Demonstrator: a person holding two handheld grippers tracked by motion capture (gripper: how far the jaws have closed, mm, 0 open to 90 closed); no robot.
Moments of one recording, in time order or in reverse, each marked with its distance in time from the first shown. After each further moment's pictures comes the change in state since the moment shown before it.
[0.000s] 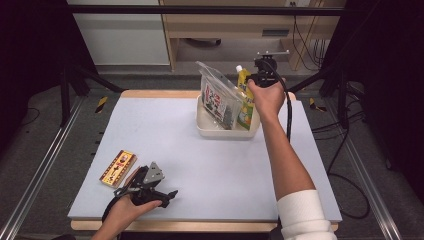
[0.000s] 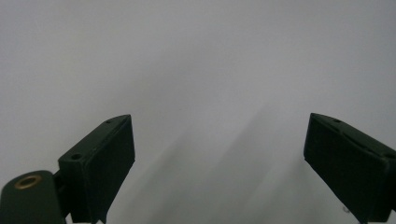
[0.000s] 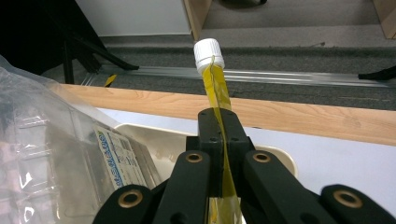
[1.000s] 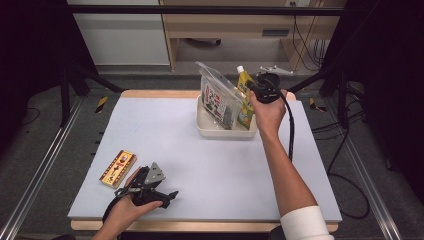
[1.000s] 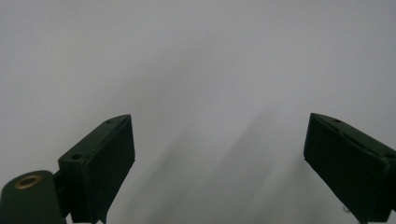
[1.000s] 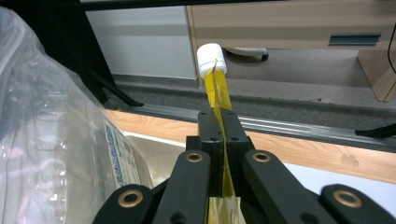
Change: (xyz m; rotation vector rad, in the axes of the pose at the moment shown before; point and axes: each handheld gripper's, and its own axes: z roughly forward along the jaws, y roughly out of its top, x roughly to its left) left arm -0.001 0.000 0.001 0.014 0.004 0.016; right arm -0.003 -0.044 -0.010 -0.241 0.034 -0.103
